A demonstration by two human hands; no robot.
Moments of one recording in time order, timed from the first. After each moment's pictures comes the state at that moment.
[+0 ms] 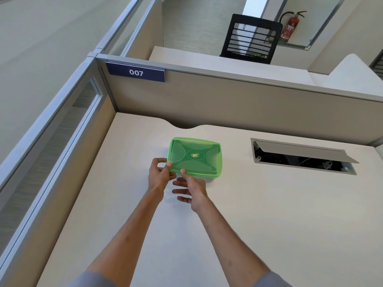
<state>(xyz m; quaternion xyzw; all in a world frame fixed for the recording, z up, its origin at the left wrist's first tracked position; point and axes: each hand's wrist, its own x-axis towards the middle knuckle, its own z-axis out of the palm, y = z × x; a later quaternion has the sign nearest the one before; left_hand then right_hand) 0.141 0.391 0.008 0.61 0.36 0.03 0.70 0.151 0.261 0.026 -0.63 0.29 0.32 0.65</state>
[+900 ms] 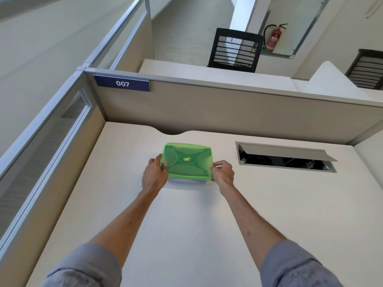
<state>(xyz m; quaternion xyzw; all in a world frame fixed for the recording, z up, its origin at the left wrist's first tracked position) 0.163 0.365 0.026 0.90 0.24 -0.01 0.36 0.220 0.141 0.059 -0.83 0.23 0.12 0.49</state>
